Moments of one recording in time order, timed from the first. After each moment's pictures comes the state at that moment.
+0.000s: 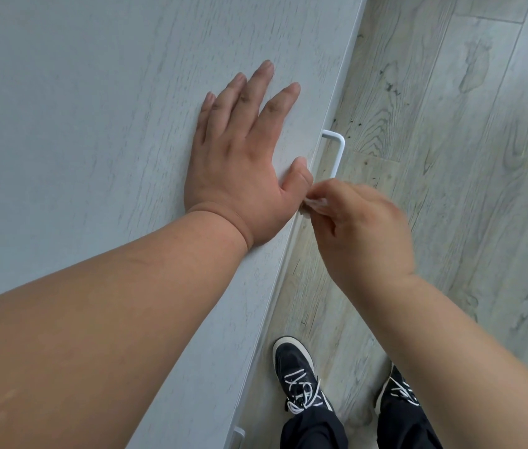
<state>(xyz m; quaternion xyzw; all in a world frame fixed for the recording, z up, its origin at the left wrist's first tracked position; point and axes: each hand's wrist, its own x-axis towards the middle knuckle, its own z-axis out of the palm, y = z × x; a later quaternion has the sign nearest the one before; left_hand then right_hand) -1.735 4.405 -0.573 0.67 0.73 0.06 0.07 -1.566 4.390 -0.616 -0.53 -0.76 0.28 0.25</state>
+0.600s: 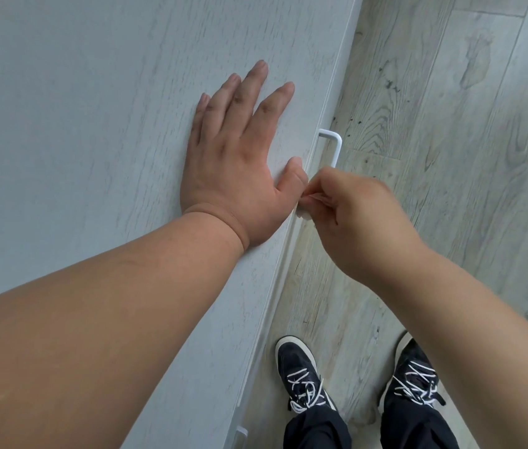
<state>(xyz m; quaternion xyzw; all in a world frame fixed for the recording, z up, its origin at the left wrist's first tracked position) -1.734 4.404 -0.572 0.67 0.73 0.06 0.07 -1.558 4.411 -0.602 -0.49 -0.73 0.45 0.15</state>
